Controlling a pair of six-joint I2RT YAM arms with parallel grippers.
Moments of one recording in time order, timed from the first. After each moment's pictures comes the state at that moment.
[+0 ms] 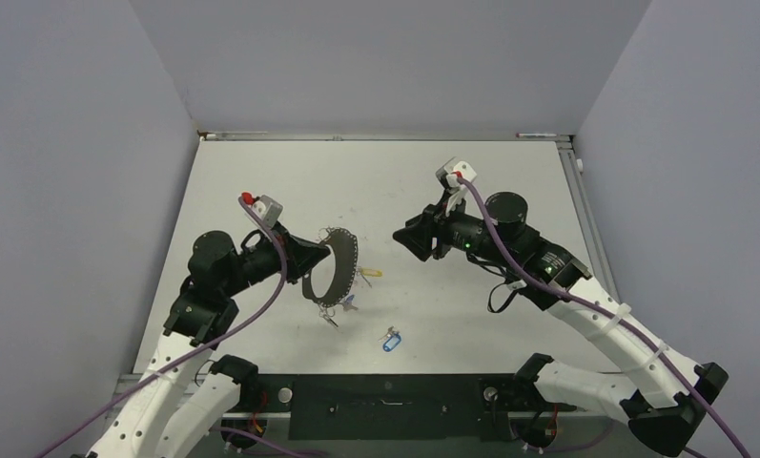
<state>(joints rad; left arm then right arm) -0.36 0.67 0.71 -0.16 0.56 -0.41 0.75 1.01 1.13 -0.33 -0.25 0.25</state>
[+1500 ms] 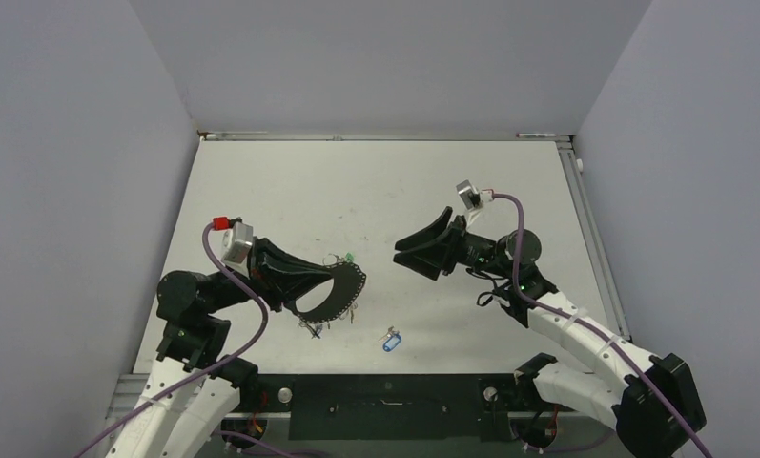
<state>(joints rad) -0.36 0.51 0.63 0.27 0.92 -0.62 0.54 1.01 0.59 0.70 -0.77 0.83</state>
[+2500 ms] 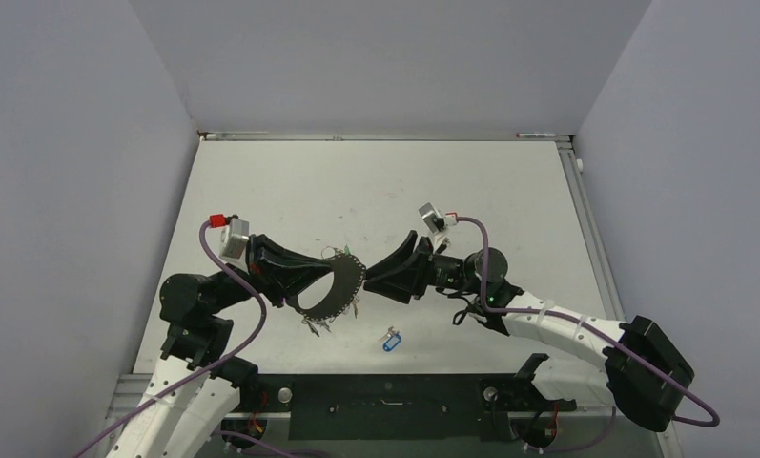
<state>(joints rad) -0.36 0.51 0.59 0.36 0.84 -0.69 0.81 1.15 0.53 0.95 -0.67 0.82</state>
